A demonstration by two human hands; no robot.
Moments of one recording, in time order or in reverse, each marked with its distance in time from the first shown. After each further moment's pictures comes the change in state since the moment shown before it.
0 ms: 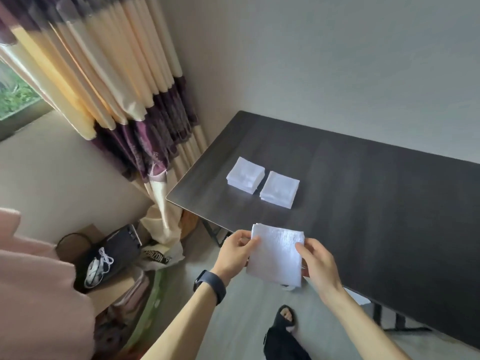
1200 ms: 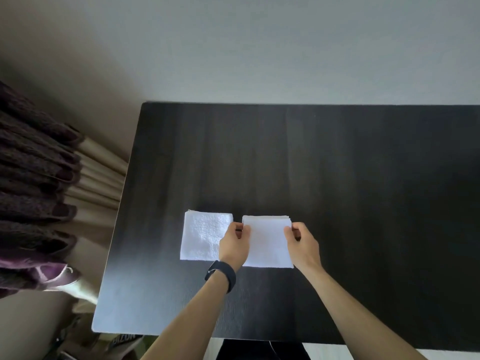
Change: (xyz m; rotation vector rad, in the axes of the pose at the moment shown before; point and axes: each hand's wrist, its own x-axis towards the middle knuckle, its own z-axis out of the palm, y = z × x) left_hand 0.397 0.051 0.057 0.385 -0.230 -0.152; right_hand 0.346 -0.004 0.046 -0.351 0.408 0.352
